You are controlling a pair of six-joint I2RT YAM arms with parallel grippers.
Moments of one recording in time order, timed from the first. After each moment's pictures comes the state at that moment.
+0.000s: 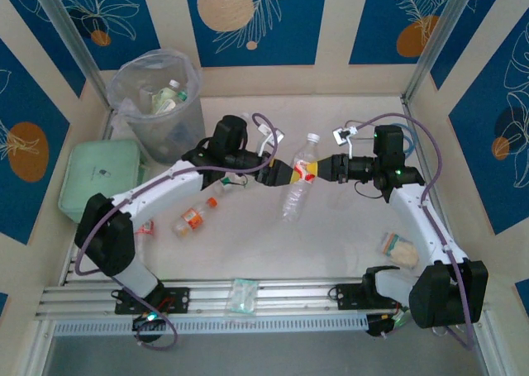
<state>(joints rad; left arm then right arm) -0.70 1.60 1.26 -0.15 0.91 -0.44 0.07 1.15 0.92 -0.41 -1.21 0.24</state>
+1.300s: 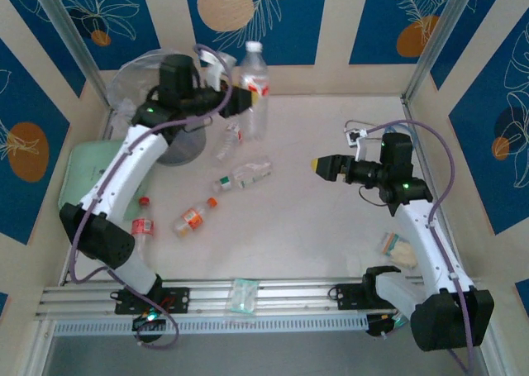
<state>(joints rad) -0.38 1.62 1.78 -0.47 0.59 -0.19 0.08 1.01 0.87 -0.44 -0.84 0.35</state>
